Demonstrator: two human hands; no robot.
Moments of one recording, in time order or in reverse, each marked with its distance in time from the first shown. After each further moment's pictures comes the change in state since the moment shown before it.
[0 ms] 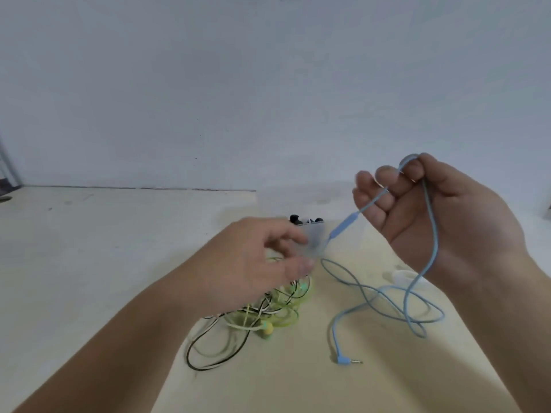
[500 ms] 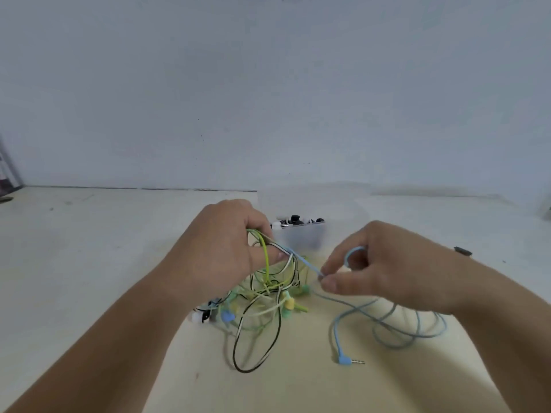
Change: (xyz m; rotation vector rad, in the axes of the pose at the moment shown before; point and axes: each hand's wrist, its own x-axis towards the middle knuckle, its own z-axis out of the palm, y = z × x) left_hand 0.003 -0.004 -0.013 0.230 0.308 -0.055; right_hand -0.014 0.016 -0.003 -1.578 -0.351 0.185
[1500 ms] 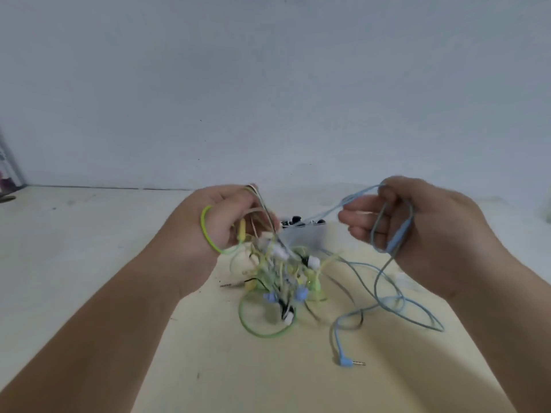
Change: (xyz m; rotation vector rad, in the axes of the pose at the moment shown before) left_hand 0.006 0.000 -0.007 -0.839 0.005 -0.113; right_hand 0.009 -0.004 -0.011 1.229 0.484 0.073
